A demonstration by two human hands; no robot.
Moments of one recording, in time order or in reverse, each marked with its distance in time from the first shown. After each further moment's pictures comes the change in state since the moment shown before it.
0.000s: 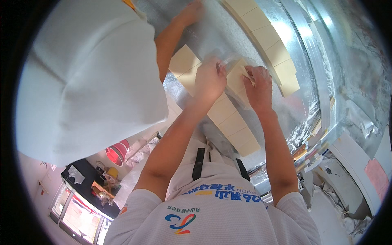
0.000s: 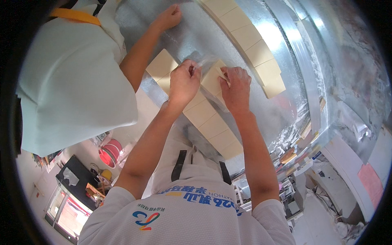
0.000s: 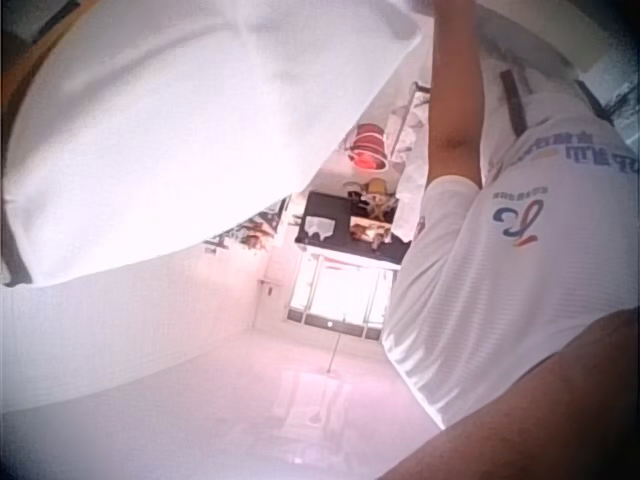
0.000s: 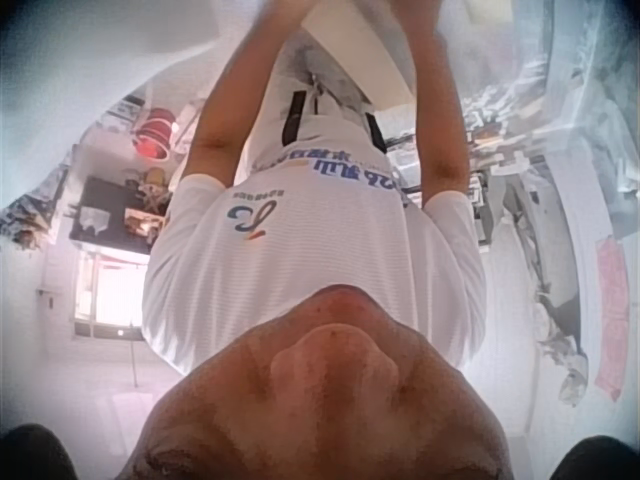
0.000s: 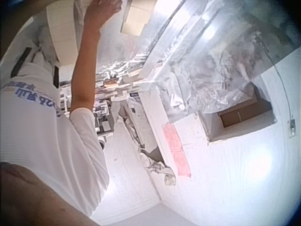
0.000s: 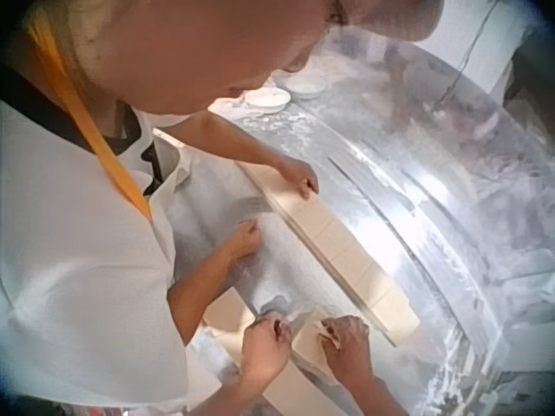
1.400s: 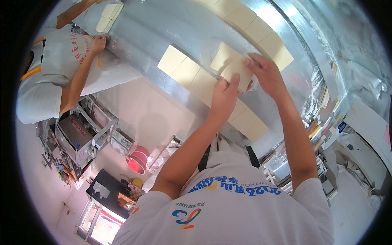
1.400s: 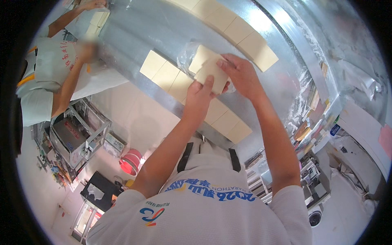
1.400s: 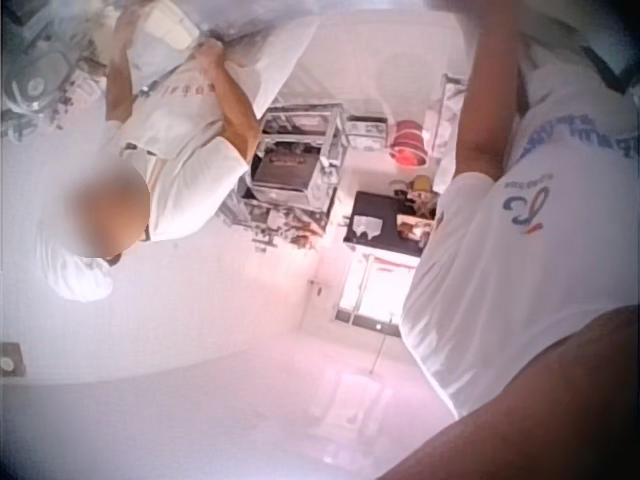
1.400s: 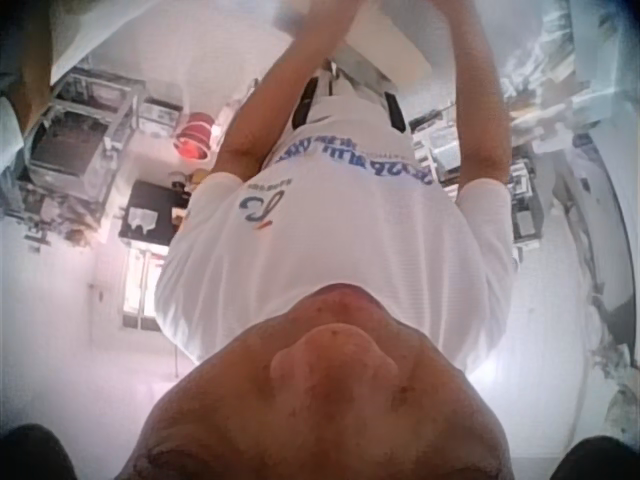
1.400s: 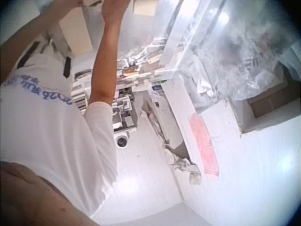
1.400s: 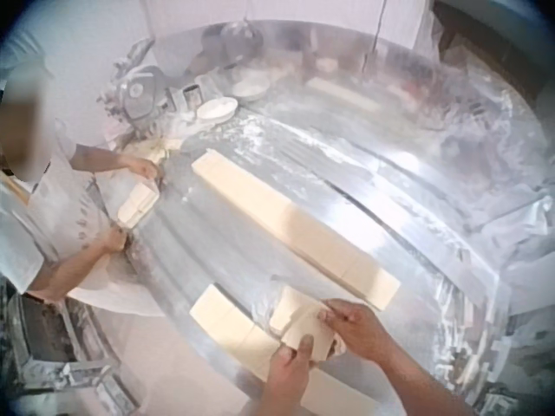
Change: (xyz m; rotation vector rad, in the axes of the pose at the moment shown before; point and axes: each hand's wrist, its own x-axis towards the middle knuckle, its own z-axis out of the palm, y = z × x) left_hand -0.101 0.071 0.033 -1.110 -0.394 -0.436; right_hand -0.024 -0.004 -0.090 0.667 -0.265 0.439
